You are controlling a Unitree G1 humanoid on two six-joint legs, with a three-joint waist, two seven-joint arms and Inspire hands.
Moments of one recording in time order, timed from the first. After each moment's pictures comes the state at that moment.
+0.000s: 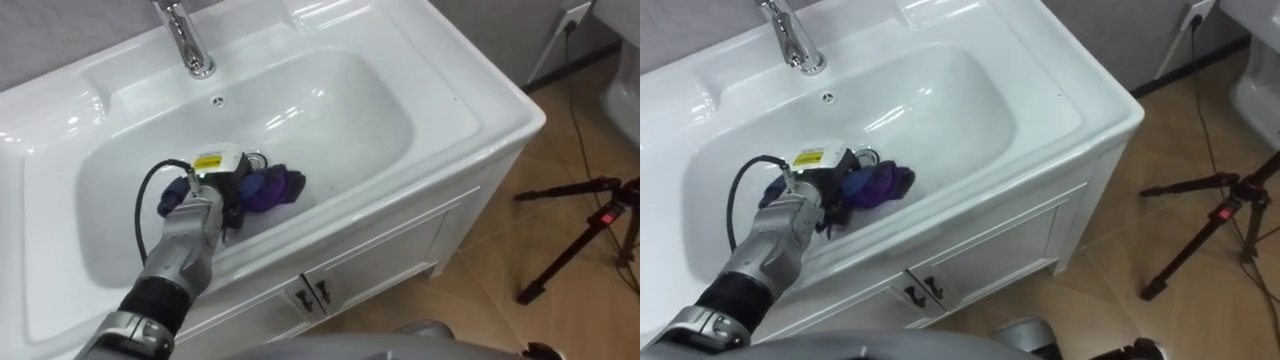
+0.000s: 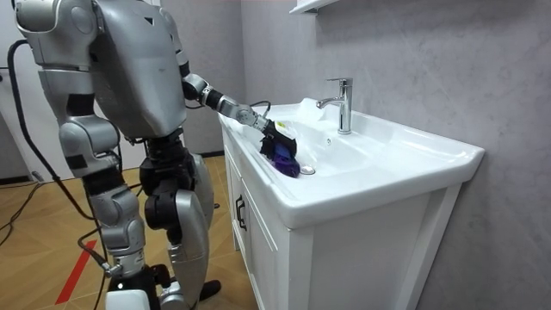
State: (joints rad) left arm -0.09 0.28 -0.29 0.55 1.10 0.24 -0.09; right arm 0.09 -0.24 -0.11 1.24 -0.13 0.15 -0.21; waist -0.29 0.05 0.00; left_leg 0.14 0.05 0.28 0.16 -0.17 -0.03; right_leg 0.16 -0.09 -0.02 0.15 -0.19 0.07
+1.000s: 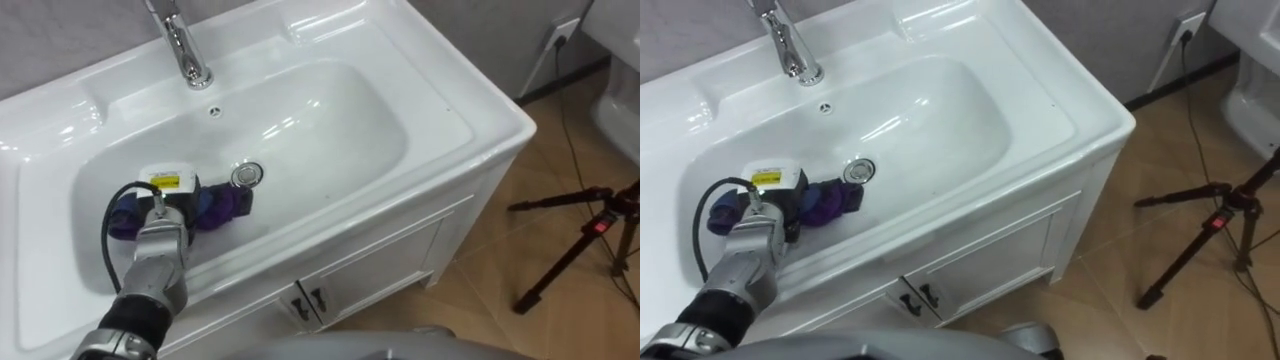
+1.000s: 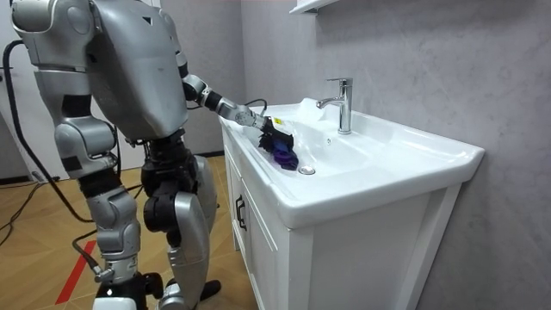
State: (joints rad) left arm -0.03 0.29 -0.23 0.62 1.25 0.33 -0.02; right arm 0.12 -0.24 -0.15 1.19 -0.16 0.22 -0.27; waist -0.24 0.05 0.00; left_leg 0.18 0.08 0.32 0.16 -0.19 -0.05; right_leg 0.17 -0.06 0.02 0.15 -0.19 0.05
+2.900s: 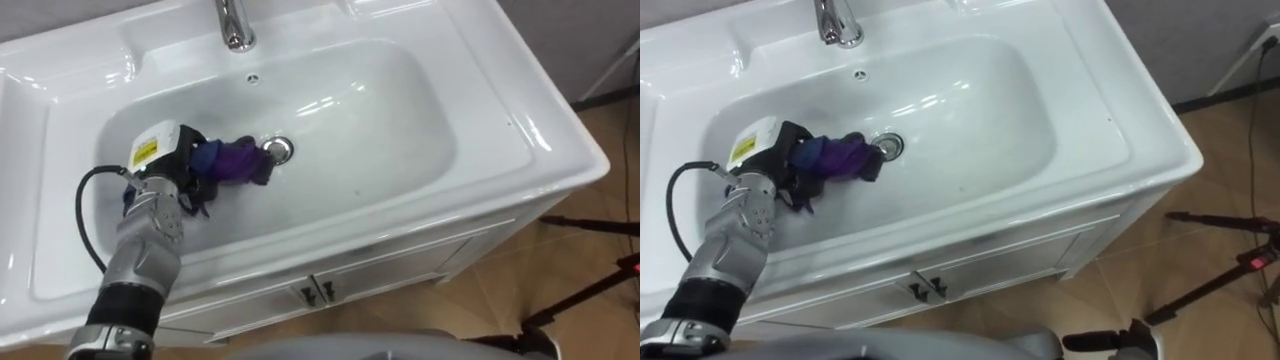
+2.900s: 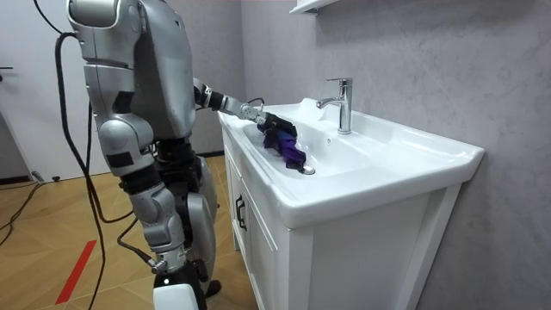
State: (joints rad) left arm -0.06 0.27 -0.06 0.44 0.85 0.17 0.05; right arm 0.09 -0.22 -0.06 1.20 0.11 0.04 -0.25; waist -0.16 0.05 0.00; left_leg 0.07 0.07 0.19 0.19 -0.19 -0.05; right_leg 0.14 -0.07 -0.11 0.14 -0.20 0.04
